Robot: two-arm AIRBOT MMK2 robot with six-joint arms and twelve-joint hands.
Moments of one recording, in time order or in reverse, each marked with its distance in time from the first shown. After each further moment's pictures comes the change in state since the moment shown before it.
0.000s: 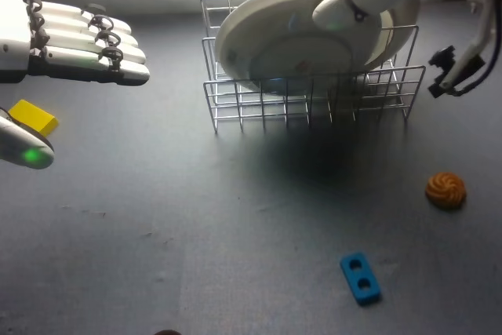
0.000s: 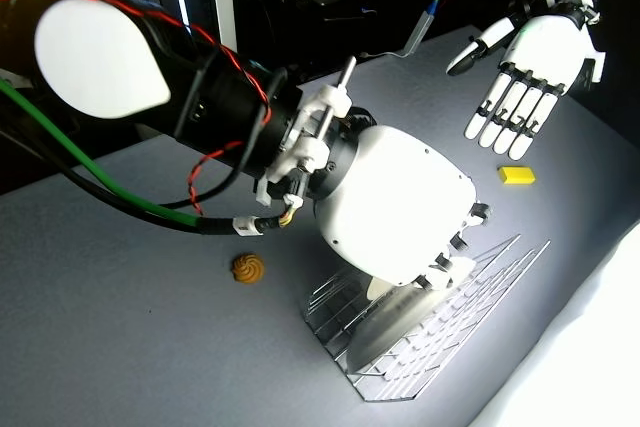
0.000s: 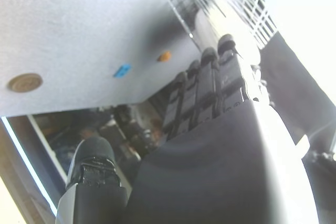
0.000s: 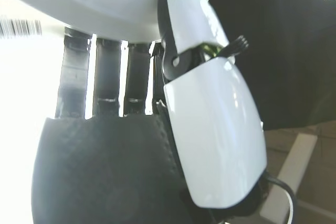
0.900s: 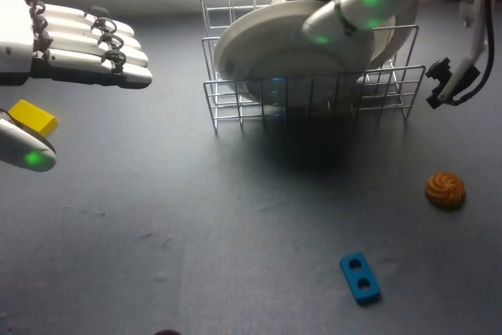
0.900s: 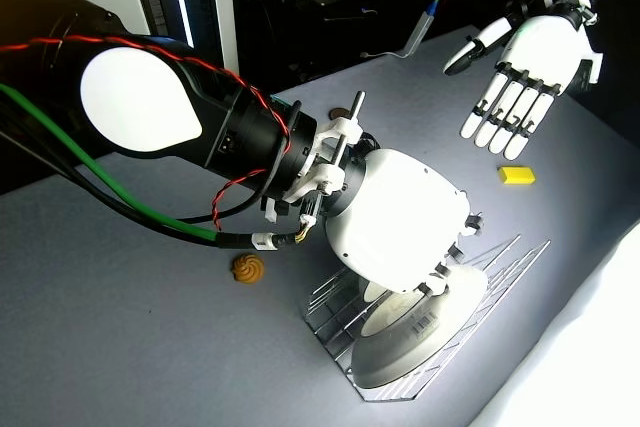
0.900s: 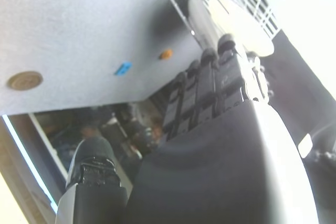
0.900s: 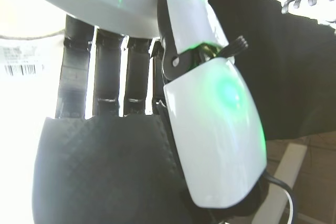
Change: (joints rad) left arm 0.000 0.000 -0.009 0.002 0.001 0.000; right arm -0.053 -0.037 0.044 0.001 0.051 -0.035
